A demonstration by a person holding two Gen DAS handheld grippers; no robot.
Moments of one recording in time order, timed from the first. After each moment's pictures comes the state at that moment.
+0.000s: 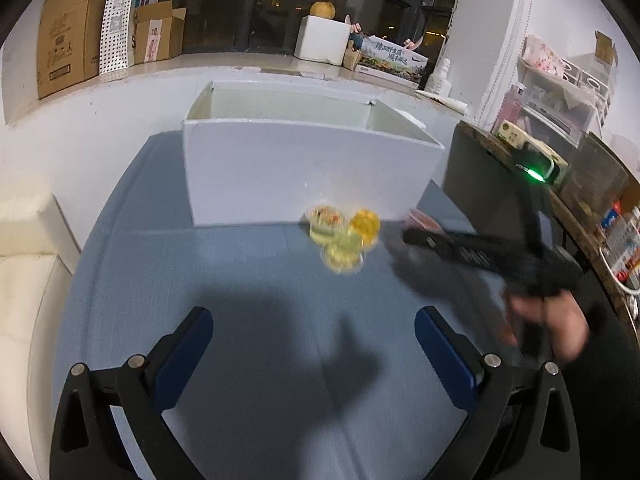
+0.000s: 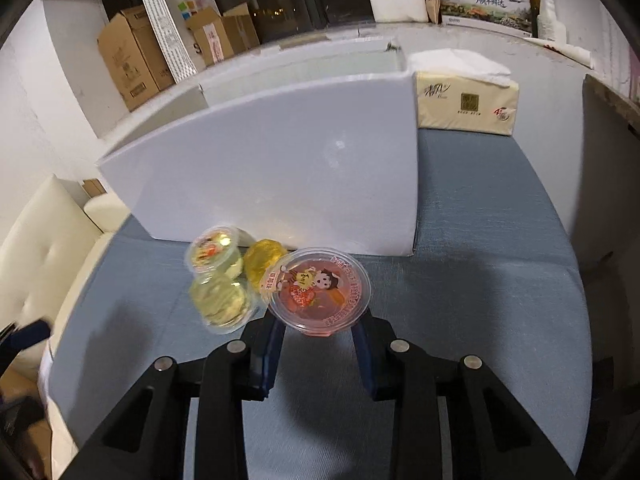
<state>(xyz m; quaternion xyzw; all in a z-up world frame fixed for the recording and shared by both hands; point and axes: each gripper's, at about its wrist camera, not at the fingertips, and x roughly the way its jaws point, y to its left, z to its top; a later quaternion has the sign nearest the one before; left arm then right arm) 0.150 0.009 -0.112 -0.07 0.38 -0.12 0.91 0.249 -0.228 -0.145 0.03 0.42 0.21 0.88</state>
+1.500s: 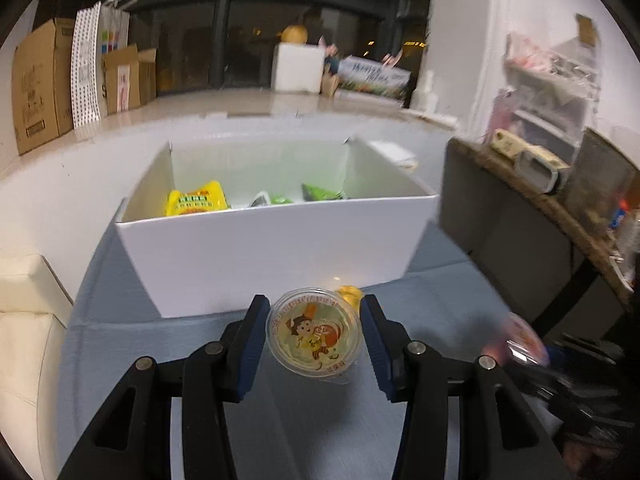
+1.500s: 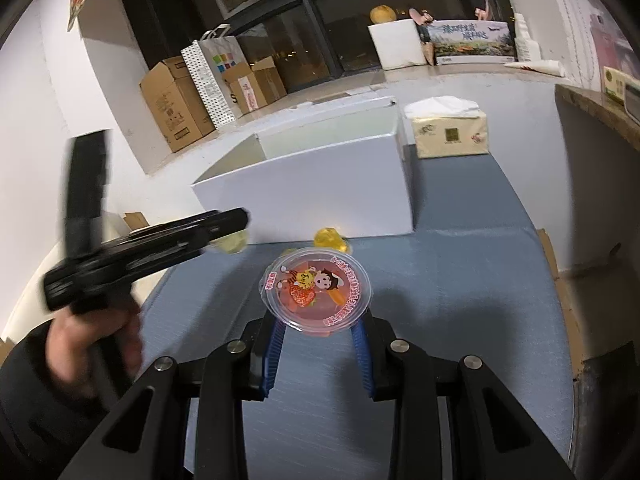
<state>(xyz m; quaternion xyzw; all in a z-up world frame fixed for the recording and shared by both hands) 0.195 -0.031 -0.085 -0.02 0.33 -0.13 0.94 0.154 -0.251 -0.096 0.08 0.35 0.24 0.90</state>
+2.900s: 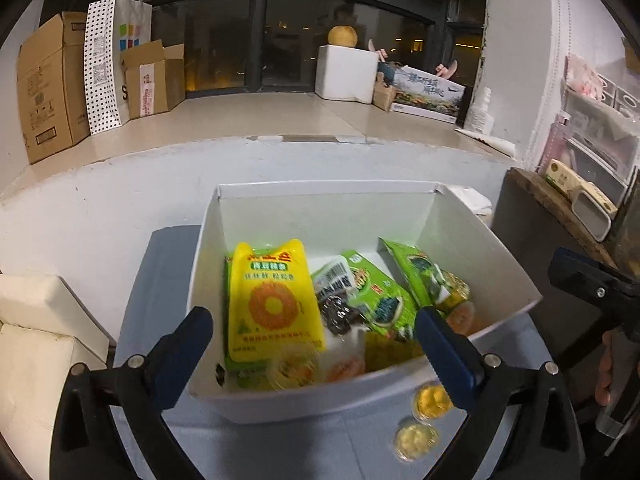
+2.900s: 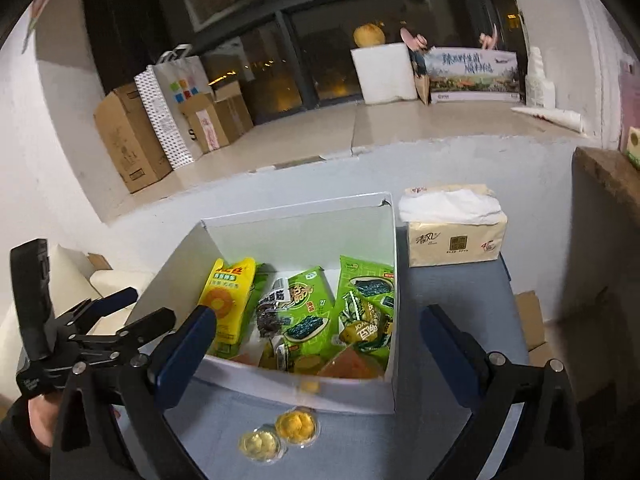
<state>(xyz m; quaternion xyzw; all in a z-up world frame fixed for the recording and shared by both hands) 0.317 0.027 -0.063 -0.03 0.35 -0.08 0.93 0.308 -0.229 -0.028 0.07 0.33 0.20 0.92</state>
